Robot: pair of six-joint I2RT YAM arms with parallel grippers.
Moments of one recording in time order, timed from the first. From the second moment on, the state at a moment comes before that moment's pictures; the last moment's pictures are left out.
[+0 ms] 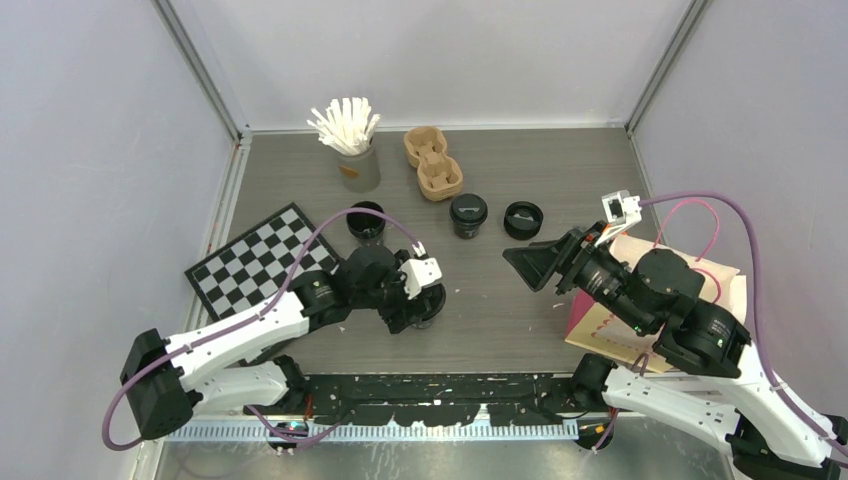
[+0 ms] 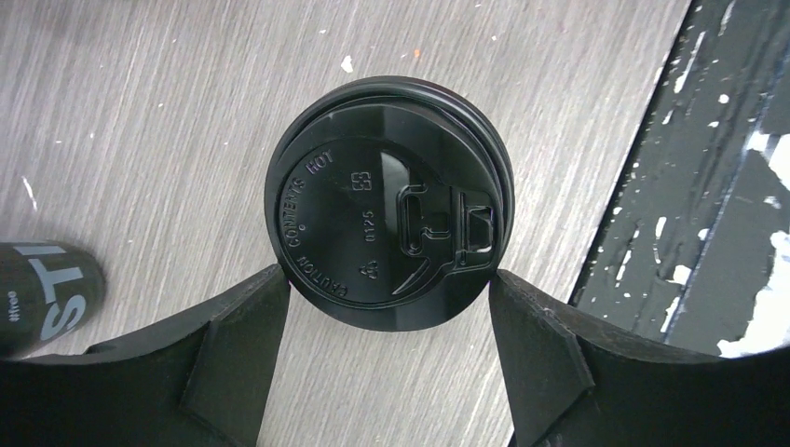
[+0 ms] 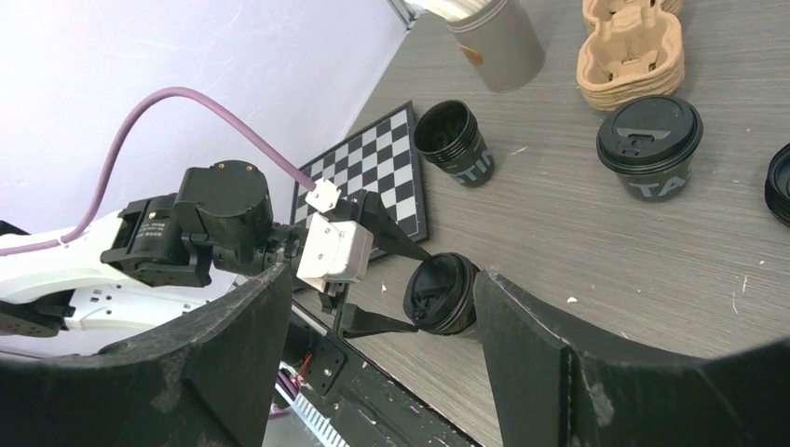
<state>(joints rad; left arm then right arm) -0.93 1.07 0.78 -0.42 0.18 0.23 0.94 0.59 1.09 -0.59 0.24 0.64</state>
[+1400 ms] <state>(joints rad) -0.93 0.93 0.78 -0.34 -0.11 0.13 0.94 0.75 1.09 -0.63 0.22 0.61</state>
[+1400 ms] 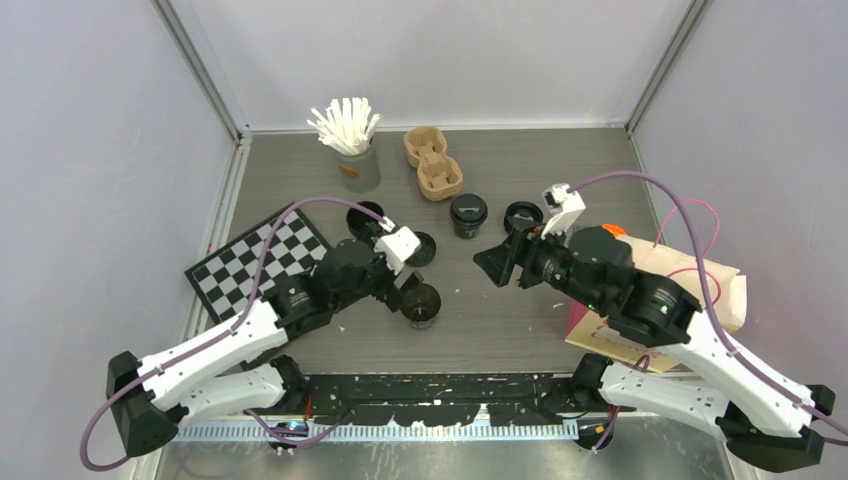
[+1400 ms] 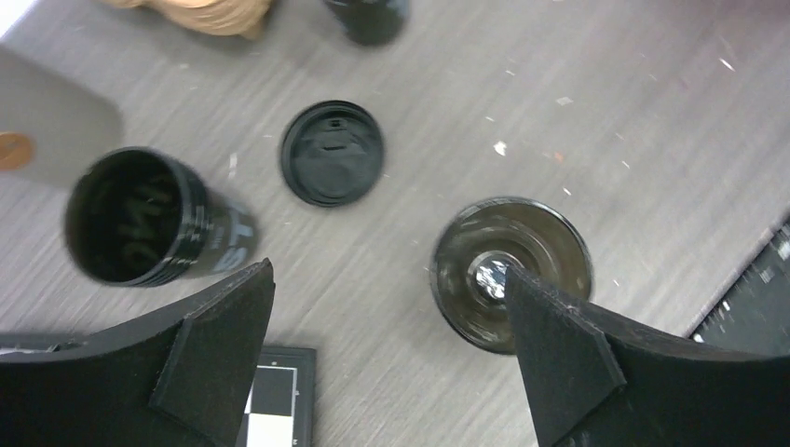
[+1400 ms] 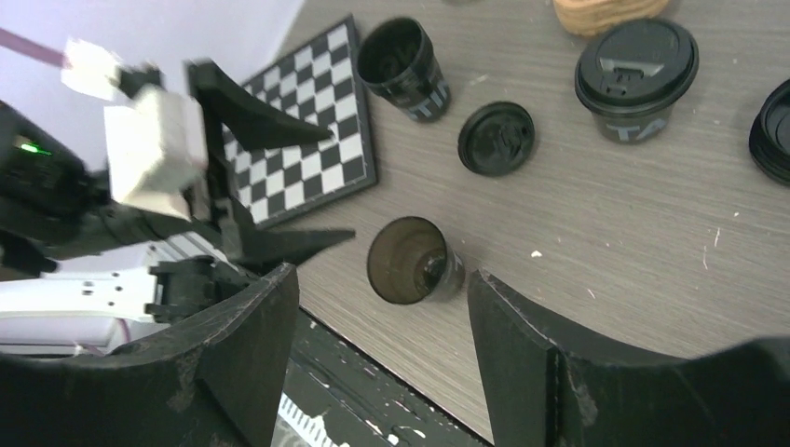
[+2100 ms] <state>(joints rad) -0.75 1.73 1.23 -0.49 -0.24 -0.10 0.94 0.68 1.11 -0.68 0.23 0.58</state>
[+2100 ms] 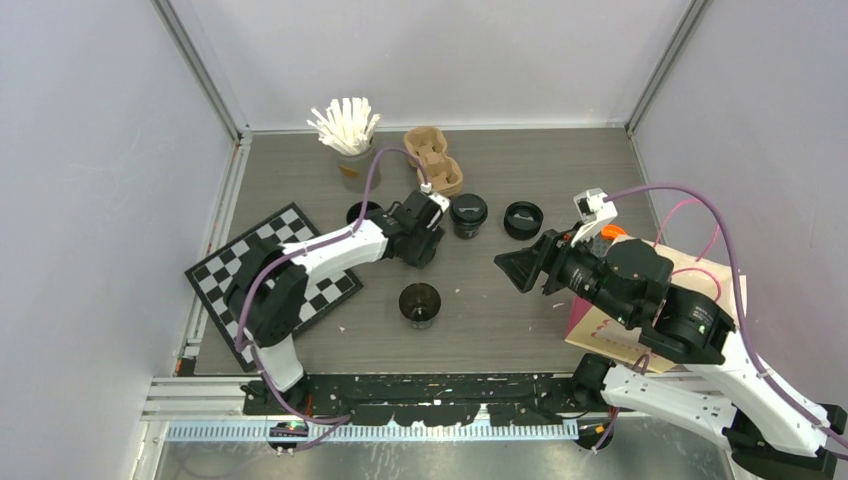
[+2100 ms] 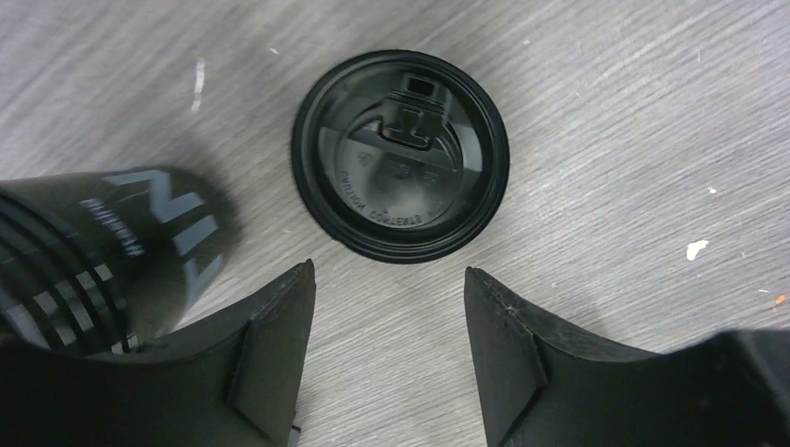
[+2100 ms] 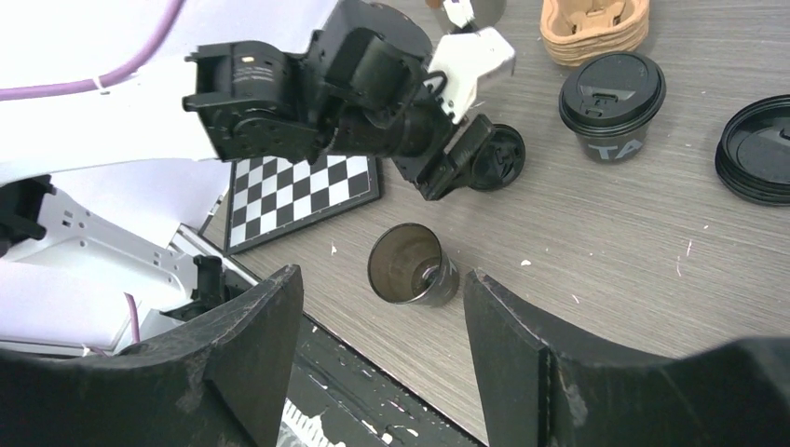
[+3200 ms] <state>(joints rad) -0.75 1.84 1.18 -0.31 -0.03 0.03 0.94 0.65 1.12 -0.72 0.28 0.55</state>
